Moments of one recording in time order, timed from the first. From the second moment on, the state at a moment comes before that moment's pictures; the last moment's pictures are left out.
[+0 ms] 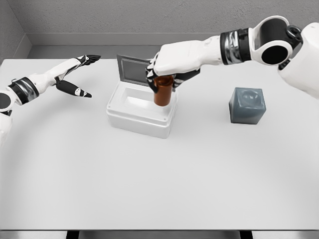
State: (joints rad) left arm -0.82 0.43 -0.41 -0.59 -0.02 -0.61 -0.61; right arm -1.24 -0.55 1.11 -1.37 0.16 -0.61 0.61
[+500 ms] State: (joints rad) left arm -0.82 0.43 -0.41 -0.59 -0.02 -0.61 -0.61; right arm -1.24 -0.54 1.13 -1.32 0.16 -0.61 0.61
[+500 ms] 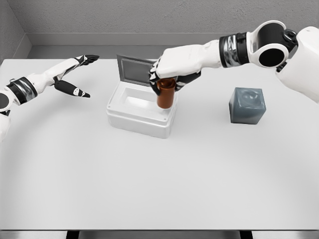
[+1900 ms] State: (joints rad) left arm -0.82 0.43 -0.41 -0.59 -0.02 -0.61 -0.61; right arm -1.23 -0.50 1.14 -1.24 0.21 -0.61 0.61
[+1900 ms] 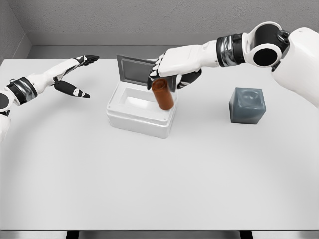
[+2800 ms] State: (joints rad) left arm -1.01 0.43 -0.56 -0.55 -0.10 -0.61 -0.61; right arm -1.20 -1.01 1.08 -1.50 0.03 -0.61 0.61
